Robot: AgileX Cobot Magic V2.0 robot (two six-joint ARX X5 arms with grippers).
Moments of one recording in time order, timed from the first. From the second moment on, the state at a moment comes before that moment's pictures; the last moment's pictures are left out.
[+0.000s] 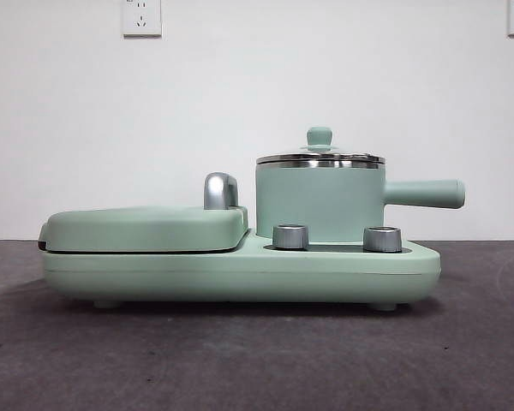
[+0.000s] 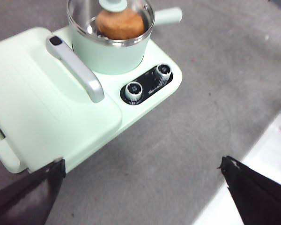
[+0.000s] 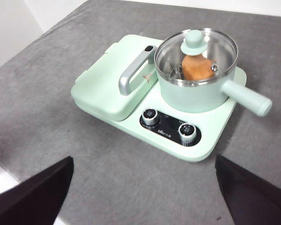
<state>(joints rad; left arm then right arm) -0.58 0.89 1.28 -1.01 0.23 -0.01 0.49 0.58 1.11 -1.00 -0.19 0.17</state>
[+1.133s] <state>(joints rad) -0.32 0.45 0.71 -0.48 0.26 -0.06 0.49 0.66 1.11 -0.98 -0.23 0.12</state>
